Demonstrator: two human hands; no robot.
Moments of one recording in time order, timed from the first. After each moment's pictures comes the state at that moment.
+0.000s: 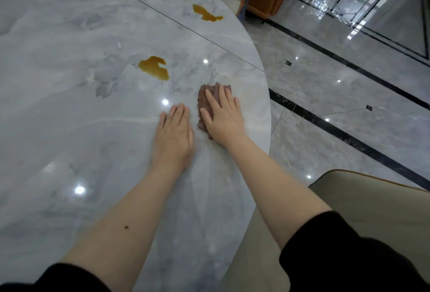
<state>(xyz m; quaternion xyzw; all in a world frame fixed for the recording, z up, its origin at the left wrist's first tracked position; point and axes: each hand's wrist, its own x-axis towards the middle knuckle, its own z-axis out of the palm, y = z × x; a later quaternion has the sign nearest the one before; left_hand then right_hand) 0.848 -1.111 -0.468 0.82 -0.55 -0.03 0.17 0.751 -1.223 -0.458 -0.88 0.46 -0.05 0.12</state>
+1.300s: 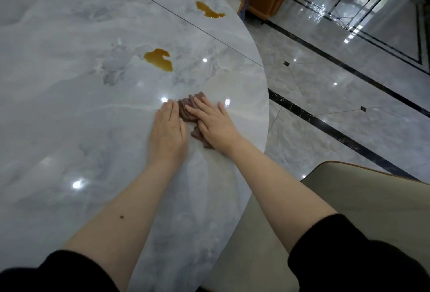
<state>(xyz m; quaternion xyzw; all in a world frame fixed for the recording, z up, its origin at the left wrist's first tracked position) 0.850 -1.083 -0.471 0.82 -0.49 -0.05 0.28 0.740 -1.181 -0.454 -0.94 0.31 -0.04 0.17</state>
